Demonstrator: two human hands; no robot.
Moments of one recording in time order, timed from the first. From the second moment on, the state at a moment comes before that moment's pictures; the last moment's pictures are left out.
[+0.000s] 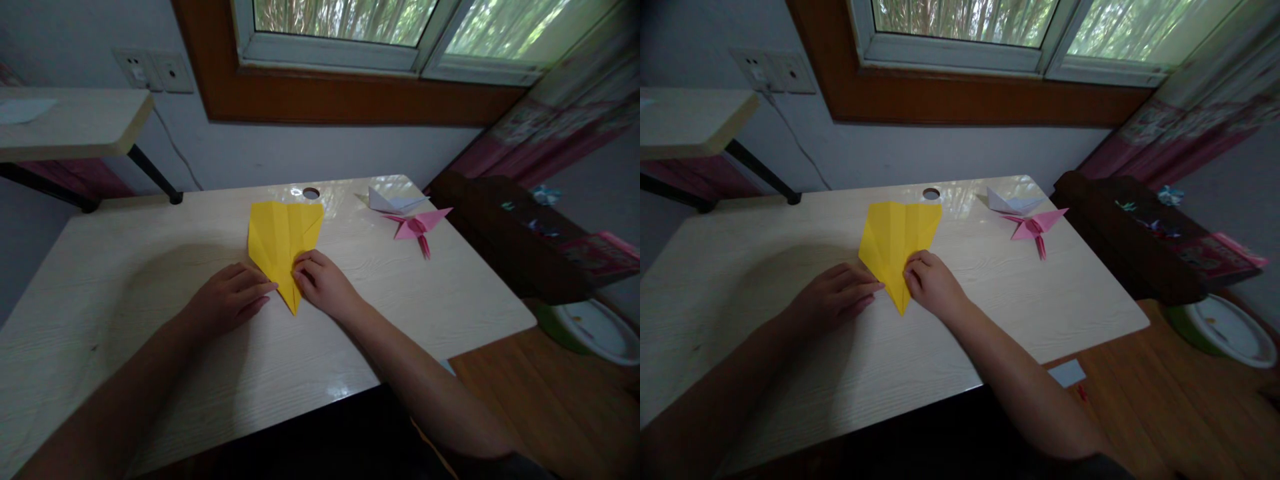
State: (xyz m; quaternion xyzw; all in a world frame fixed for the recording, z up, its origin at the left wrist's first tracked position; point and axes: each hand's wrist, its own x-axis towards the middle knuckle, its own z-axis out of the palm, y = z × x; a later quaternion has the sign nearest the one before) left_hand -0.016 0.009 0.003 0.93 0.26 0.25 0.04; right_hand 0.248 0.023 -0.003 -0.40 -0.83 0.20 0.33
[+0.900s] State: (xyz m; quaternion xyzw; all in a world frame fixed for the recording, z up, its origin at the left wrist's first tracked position) left_hand -0.012 0.005 0.004 0.95 0.28 0.15 0.04; right_hand 0.248 0.012 0.009 -0.44 -0.89 -0.03 0.13
